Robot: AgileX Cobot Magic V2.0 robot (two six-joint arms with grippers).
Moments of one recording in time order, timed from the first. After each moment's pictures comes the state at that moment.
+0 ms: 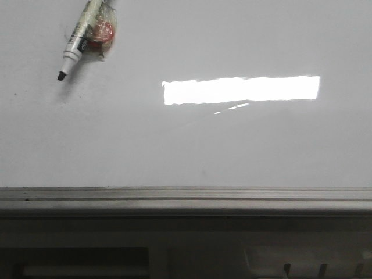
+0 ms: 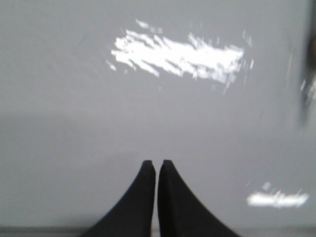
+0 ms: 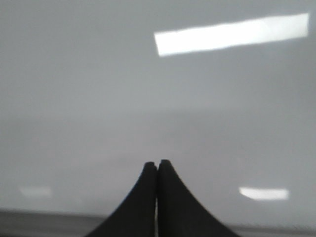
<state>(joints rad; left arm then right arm) -0.17 -0.01 0.00 -0.47 0.17 0.13 0.17 -0.01 0.01 0.00 0.17 0.14</state>
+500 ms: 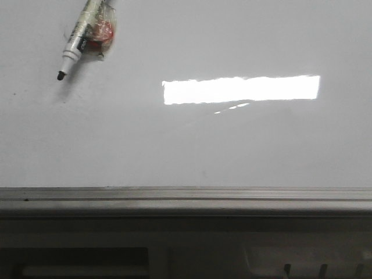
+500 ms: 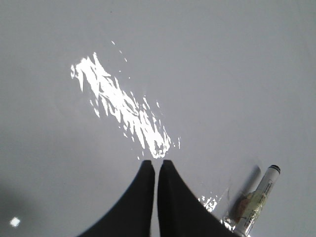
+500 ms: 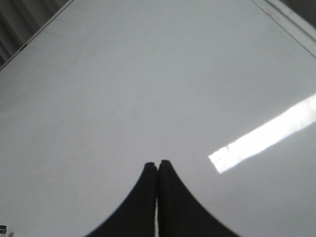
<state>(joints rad) -0.17 -0.01 0.00 -1.08 0.01 0.13 0.17 -0.01 0.01 0.40 -0.29 0.14</state>
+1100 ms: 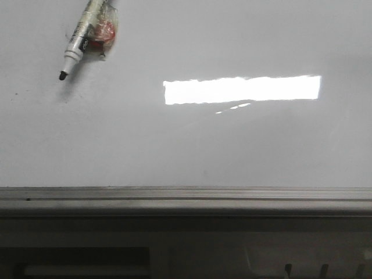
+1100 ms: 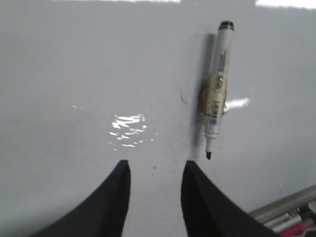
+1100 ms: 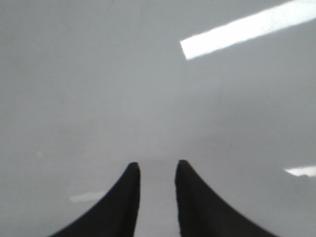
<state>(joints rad) -0.17 0.63 -0.65 -0.62 0.67 0.46 0.17 0.33 -0.41 0.19 0.32 0.14</state>
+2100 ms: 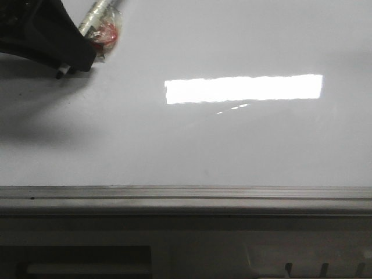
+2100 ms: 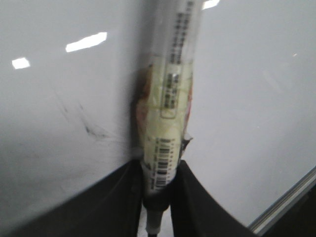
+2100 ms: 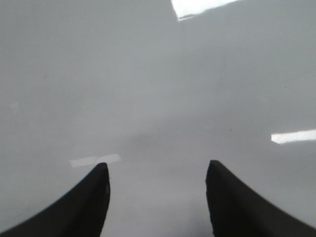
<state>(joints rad) -0.50 1.22 -0.85 -0.47 0.49 0.32 0.17 0.45 -0.48 0.18 0.40 0.14</state>
